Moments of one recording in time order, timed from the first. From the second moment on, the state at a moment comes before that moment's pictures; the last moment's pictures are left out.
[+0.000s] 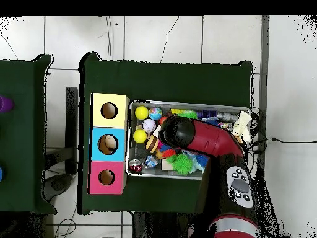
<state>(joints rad) -0.26 -0.54 -0.09 1.55 -0.01 0.52 2.34</state>
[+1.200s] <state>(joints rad) -0.39 -0.52 0.01 1.51 -0.23 0.52 2.34</state>
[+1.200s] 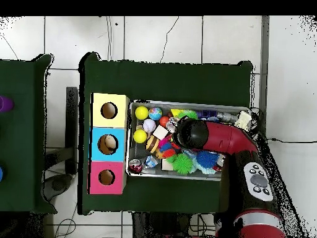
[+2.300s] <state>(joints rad) -0.39 -0.37 0.05 1.31 -0.40 0.53 2.34</state>
